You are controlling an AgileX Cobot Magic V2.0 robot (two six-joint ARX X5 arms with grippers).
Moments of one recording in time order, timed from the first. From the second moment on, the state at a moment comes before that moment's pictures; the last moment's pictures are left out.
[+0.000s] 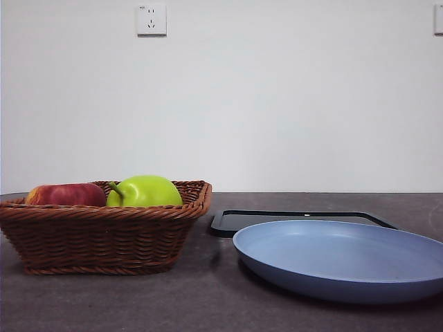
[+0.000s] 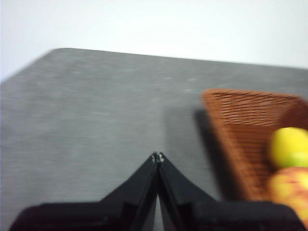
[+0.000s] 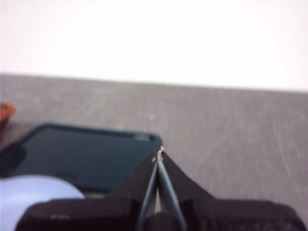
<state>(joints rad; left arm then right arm) 0.06 0.01 0.02 -0.15 0.09 -0.13 0.01 0.02 0.01 0.01 -0.10 -0.07</state>
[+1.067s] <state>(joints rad) 0.06 0.44 0.46 -0.25 0.43 -0.30 0.01 0.29 0.40 -0.33 -0.26 0.47</state>
